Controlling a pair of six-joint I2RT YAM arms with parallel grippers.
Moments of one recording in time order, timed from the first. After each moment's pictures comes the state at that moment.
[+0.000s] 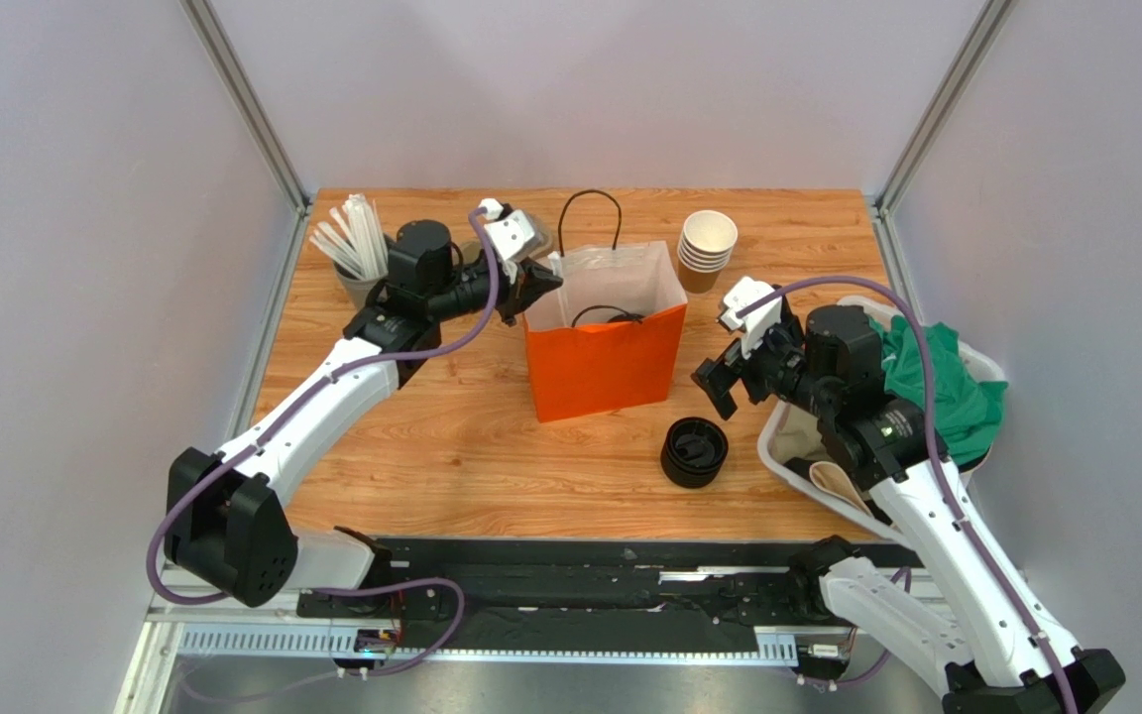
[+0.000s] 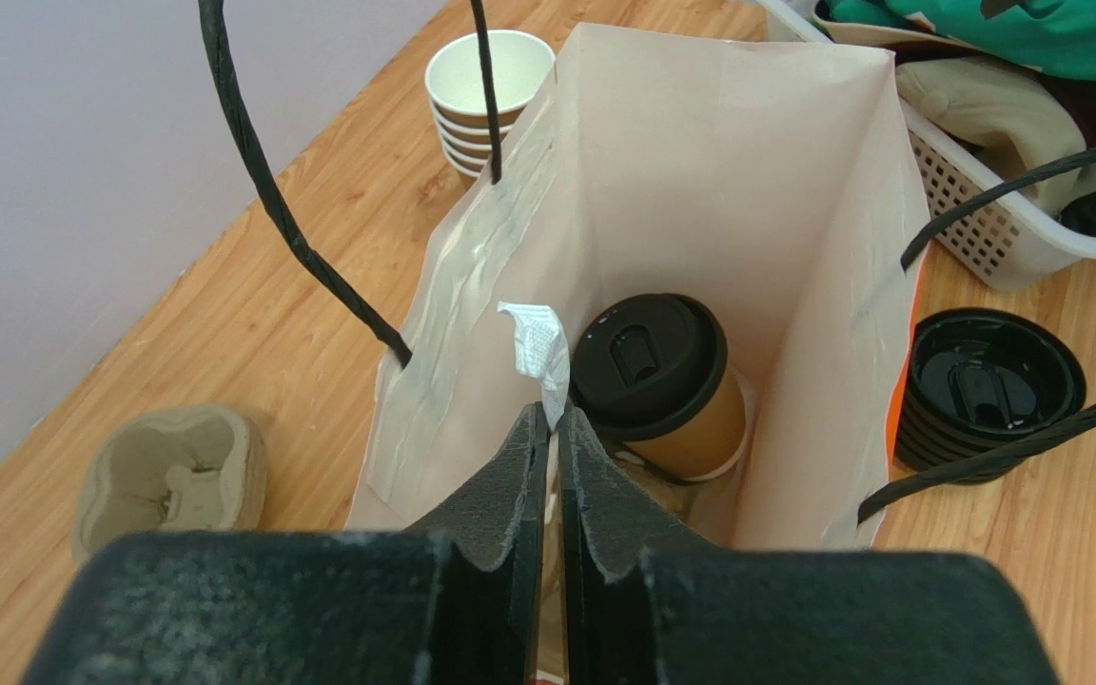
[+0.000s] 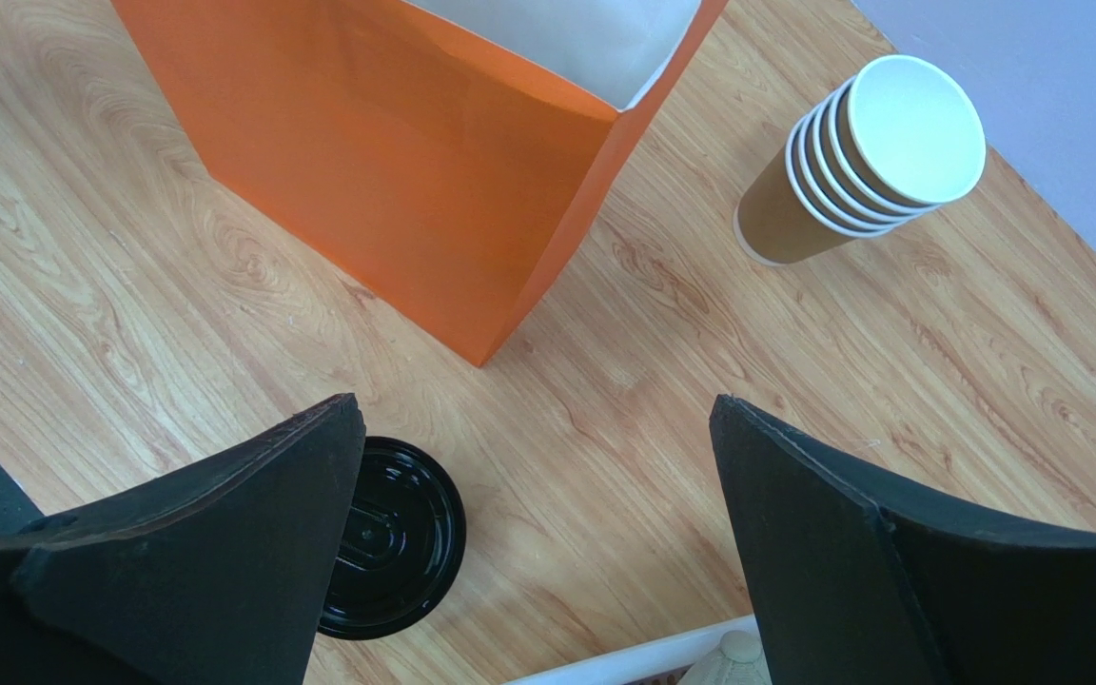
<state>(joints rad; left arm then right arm) -0.44 1.34 1.10 0.04 0.61 0.22 0.40 0.82 0.92 -0.51 -0.26 -0.37</state>
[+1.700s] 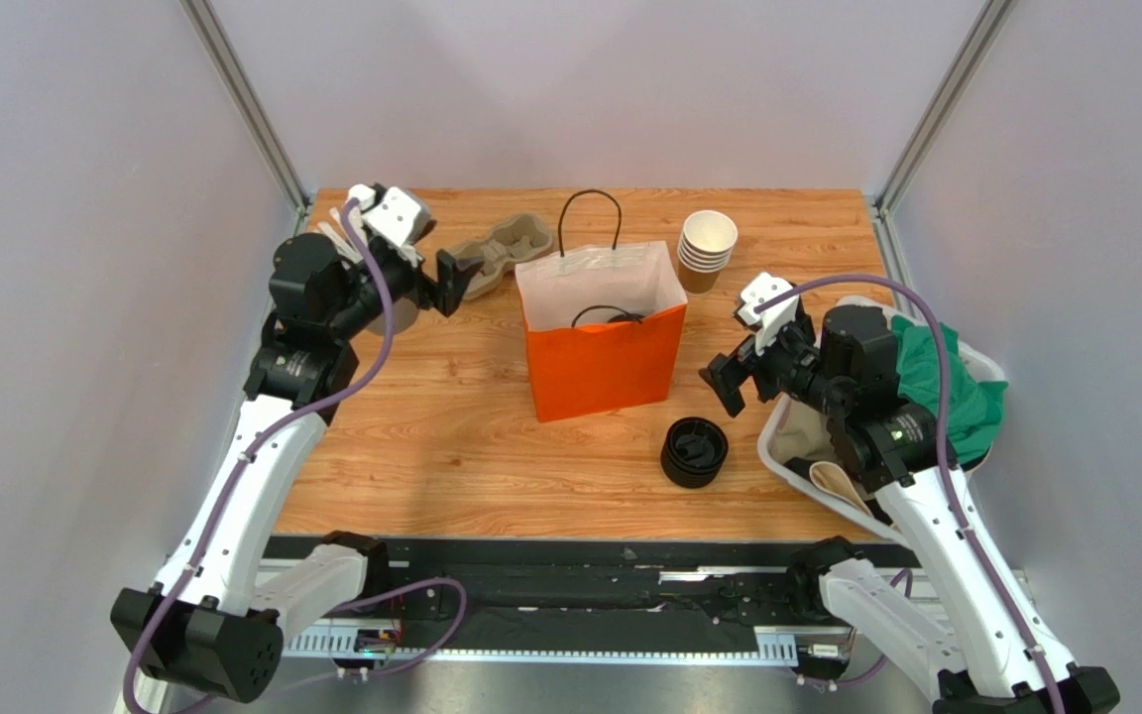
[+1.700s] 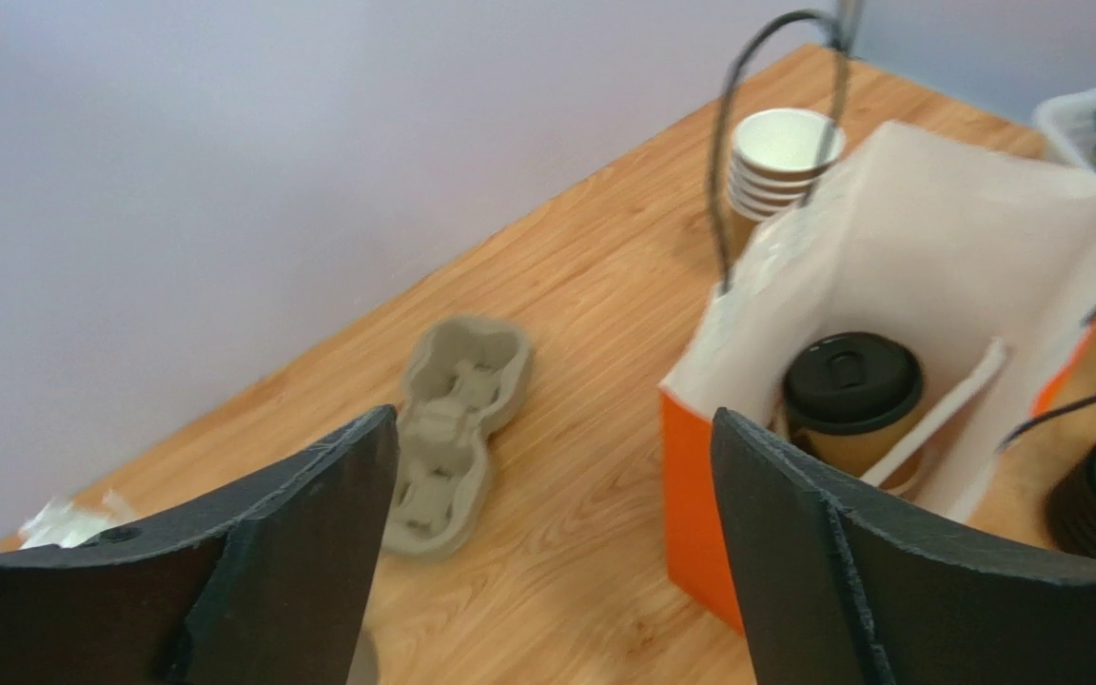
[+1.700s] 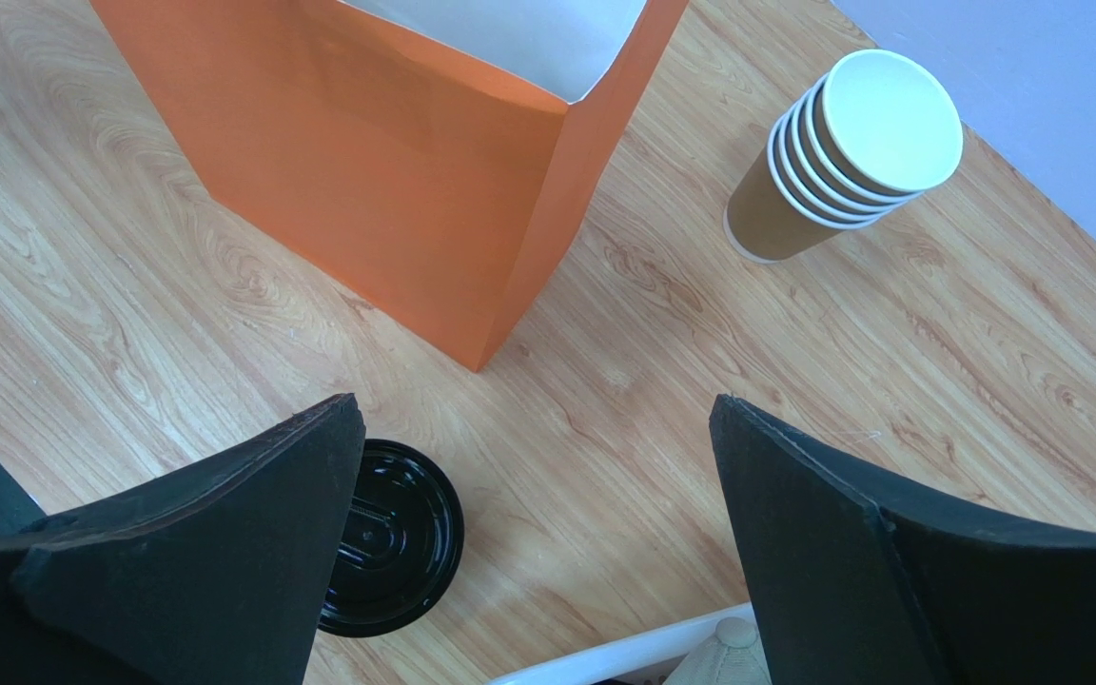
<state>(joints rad) -0.23 1.02 1.09 -0.09 0.45 0.18 0.33 0.80 0.92 -0.51 -0.32 -0.35</state>
